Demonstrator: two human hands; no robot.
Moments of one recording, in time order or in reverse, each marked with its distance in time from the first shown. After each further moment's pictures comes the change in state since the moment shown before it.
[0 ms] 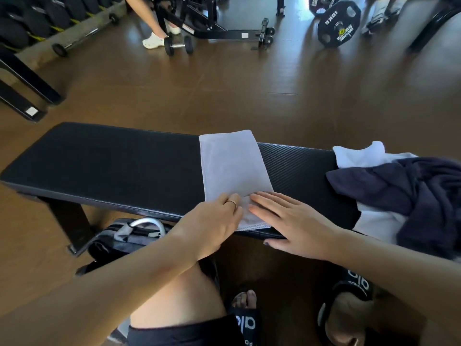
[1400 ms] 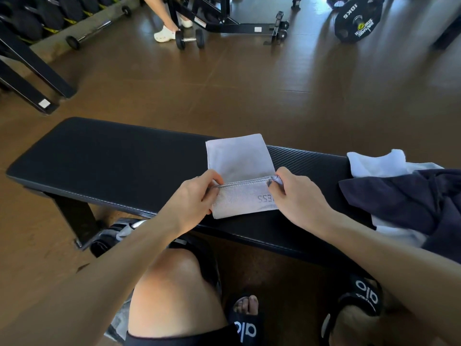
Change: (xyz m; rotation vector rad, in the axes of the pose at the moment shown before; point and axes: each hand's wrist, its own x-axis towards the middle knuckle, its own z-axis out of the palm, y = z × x) left_hand 0.009 -0.054 0.021 -1.029 0.305 -0.517; right_hand 0.059 0.023 -0.017 0.394 0.159 0.637
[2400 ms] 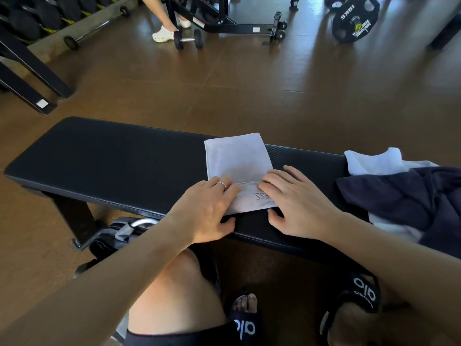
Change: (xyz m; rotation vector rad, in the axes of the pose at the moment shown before) left_hand 0.001 0.012 0.016 0.818 -0.127 0.410; right_hand -0.012 0.009 -0.012 -0.474 -0.077 -0.531
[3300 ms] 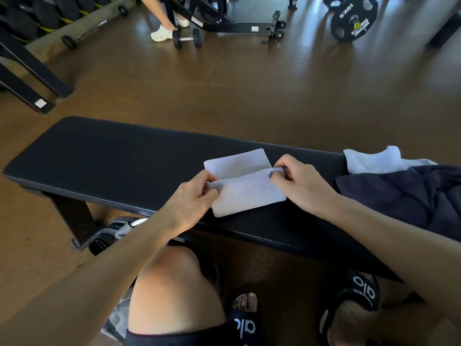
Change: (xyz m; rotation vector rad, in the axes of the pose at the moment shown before) left_hand -0.013 -0.011 -0.012 -0.926 0.039 -0.535; right_hand 0.014 0.013 -0.010 0.811 0.068 0.496
